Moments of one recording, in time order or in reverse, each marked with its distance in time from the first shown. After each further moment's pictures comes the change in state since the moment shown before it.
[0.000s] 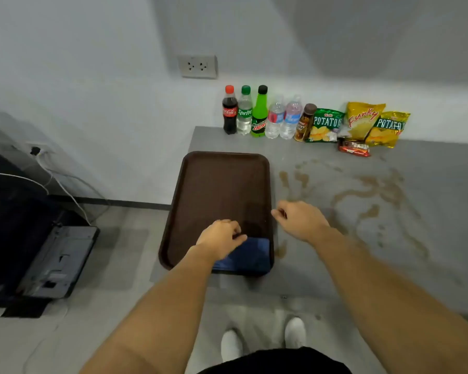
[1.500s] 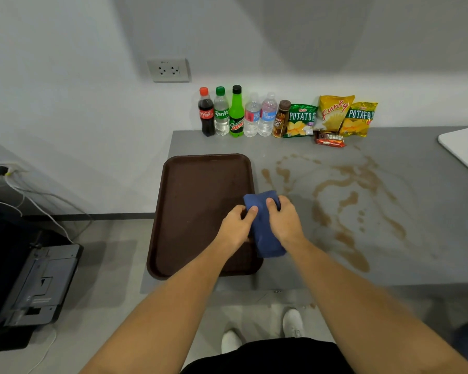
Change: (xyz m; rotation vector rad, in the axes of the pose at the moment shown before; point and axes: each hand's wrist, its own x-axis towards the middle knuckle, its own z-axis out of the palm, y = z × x) left_hand 0.022 0.075 0.009 -0.813 0.032 -0.156; right_hand -0.007 -0.020 0.040 0.896 0.358 0.480
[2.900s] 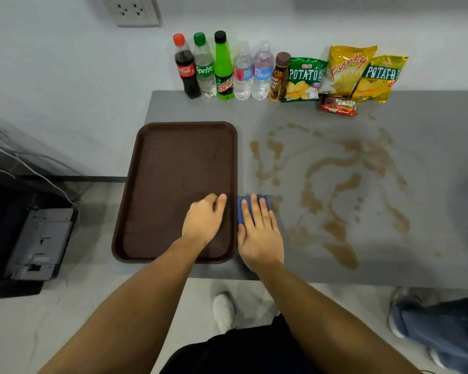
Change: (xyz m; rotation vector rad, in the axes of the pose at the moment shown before) left_hand 0.013 -0.022 0.016 0.535 0.288 0.022; right_hand -0.019 0.112 0.018 -0.768 -0.112 -0.479
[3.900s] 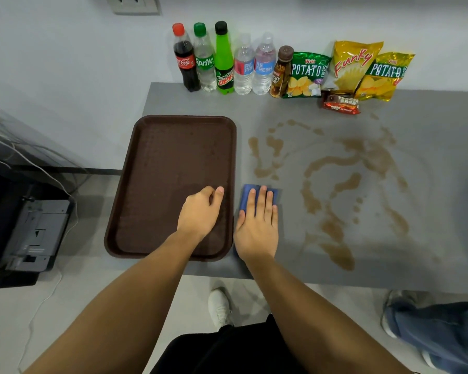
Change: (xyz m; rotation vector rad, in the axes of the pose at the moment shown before) left_hand 0.001 0.010 -0.004 0.004 -0.001 -0.024; right_hand 0.018 -0.009 0.005 -0.007 0.038 0.216
